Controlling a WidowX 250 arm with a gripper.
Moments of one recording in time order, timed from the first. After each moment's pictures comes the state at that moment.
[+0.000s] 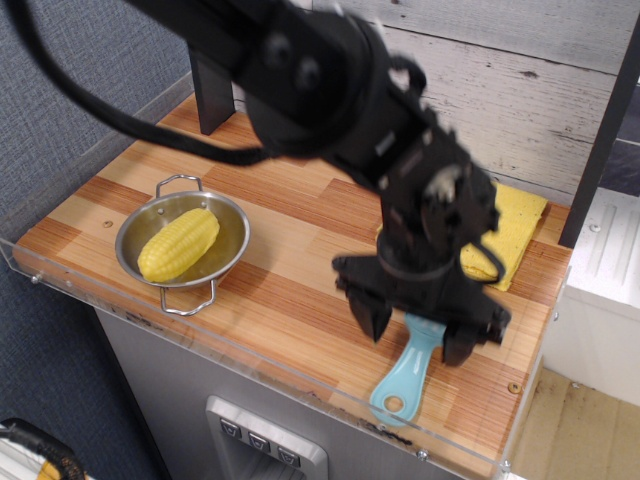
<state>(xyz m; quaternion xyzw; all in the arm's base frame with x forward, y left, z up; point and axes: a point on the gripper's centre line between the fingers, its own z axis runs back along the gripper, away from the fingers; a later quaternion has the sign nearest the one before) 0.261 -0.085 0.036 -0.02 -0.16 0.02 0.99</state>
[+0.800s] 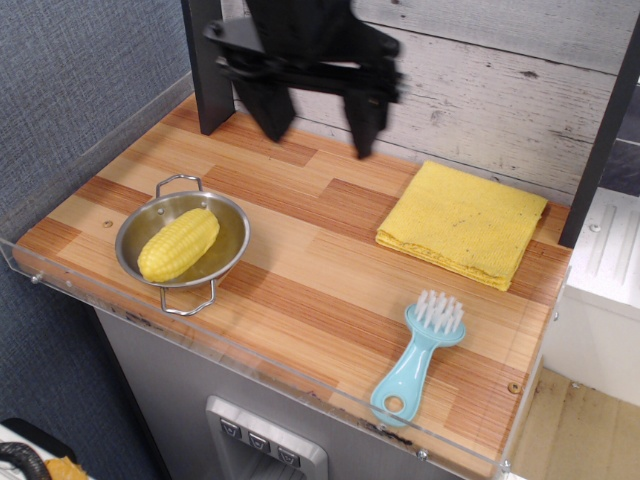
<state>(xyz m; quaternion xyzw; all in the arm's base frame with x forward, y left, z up) 0.268 0.002 0.159 -0.04 -0.16 0.03 0.99</state>
